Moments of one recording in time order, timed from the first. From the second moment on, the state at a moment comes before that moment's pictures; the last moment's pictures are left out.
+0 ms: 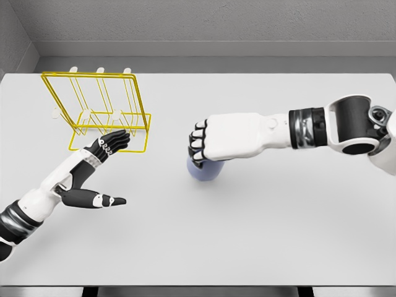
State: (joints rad) left arm -0.12 0.99 -0.76 -1.80 0.65 -0.61 -0.02; right arm -1.00 -0.75 1.08 -1.77 0.48 -0.61 0.36
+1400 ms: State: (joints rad) left arm -0.11 0.96 -0.76 -1.78 0.65 -0.61 -0.02; right arm -1.00 -0.67 1.15 -1.76 0.50 -0.61 0.37
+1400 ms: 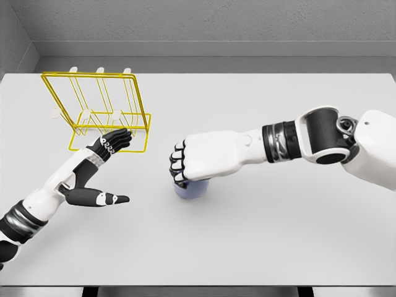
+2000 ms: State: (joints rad) left arm -0.12 0.95 -0.77 -1.76 0.65 -0.61 -0.02; right arm -0.98 -0.66 1.19 -1.73 0.53 -0.61 0.36
